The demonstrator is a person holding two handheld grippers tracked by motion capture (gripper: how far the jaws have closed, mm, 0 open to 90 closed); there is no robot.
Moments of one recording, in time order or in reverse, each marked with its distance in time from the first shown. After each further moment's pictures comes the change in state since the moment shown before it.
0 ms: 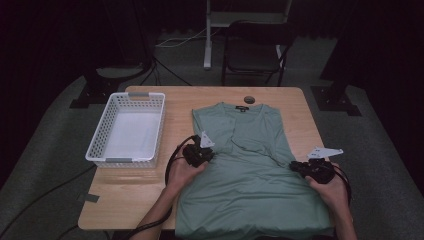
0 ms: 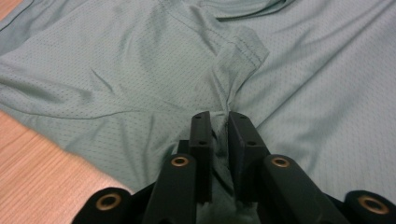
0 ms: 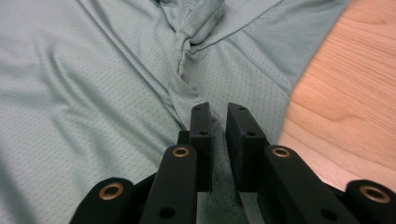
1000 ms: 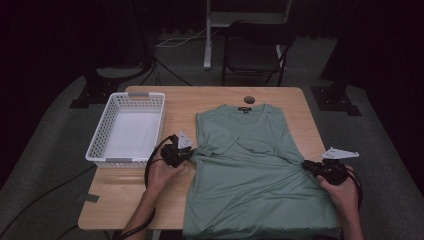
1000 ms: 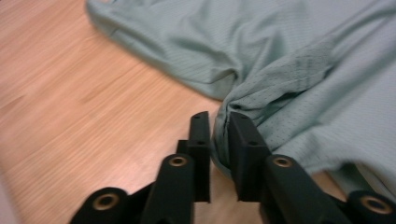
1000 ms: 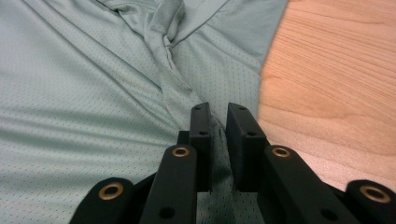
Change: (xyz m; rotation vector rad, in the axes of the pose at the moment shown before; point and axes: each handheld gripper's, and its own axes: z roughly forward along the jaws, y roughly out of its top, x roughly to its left) left arm 0.029 -0.035 -0.039 -0.011 0.112 -0.029; right arm -0.023 -0.021 -0.018 -0.030 -0.090 0.089
